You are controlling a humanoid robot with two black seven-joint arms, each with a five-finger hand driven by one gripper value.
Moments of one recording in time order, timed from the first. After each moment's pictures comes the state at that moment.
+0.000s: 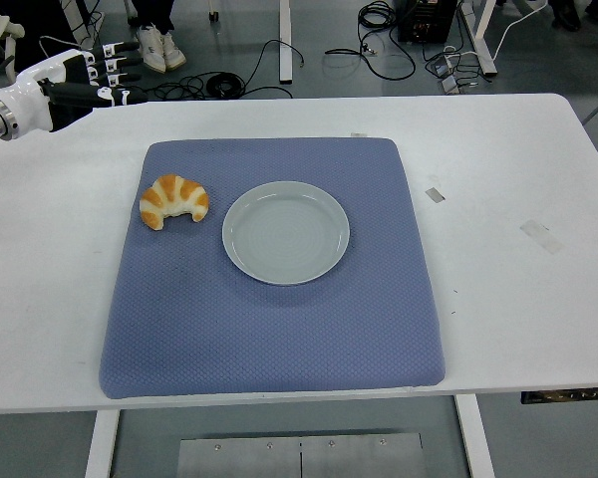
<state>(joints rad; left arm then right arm) -1.19 0.54 -0.07 -0.63 0.02 -0.45 -0.18 -0.10 0.00 0.11 0.11 -0.10 -0.10 0.22</state>
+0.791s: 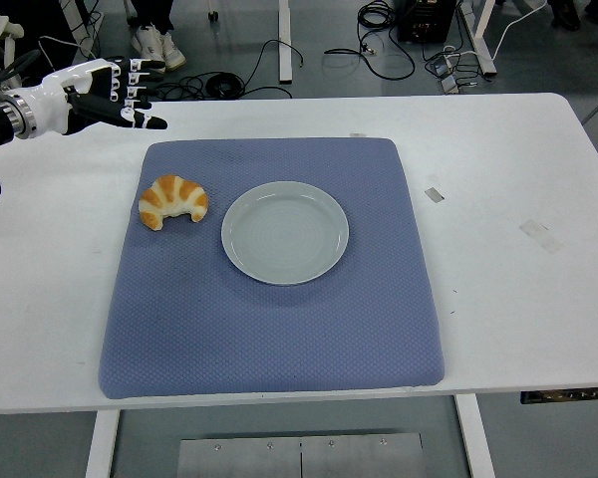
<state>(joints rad) -1.25 0.51 0.01 -0.63 0.24 -0.43 -0.18 -0.10 0.00 0.11 0.11 -0.10 -0.10 0.22</state>
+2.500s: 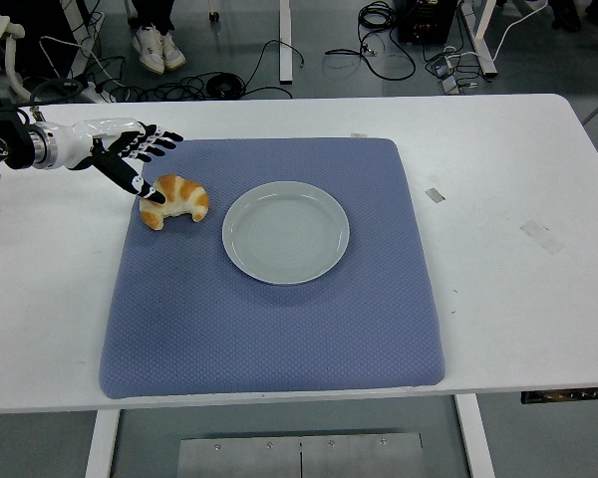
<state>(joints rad) -1.28 0.49 0.18 -0.69 0.57 -0.39 -0.18 -0.10 0.00 0.11 0.11 -0.10 -0.10 0.22</state>
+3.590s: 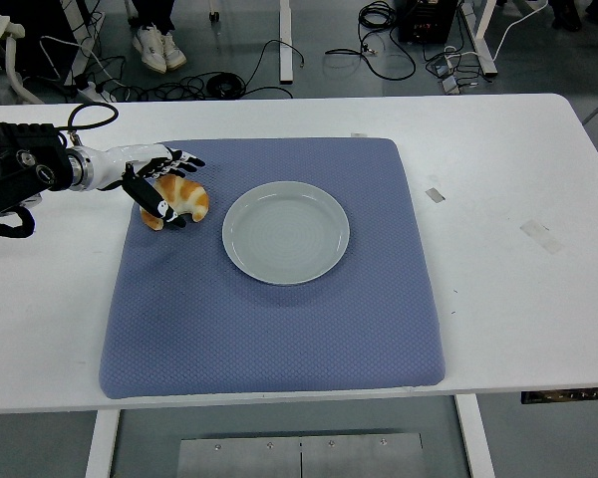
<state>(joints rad) -1.27 0.40 0.28 -0.69 0.57 -0.29 -0.18 -0.10 0.00 0.11 0.11 -0.10 -0.10 0.22</state>
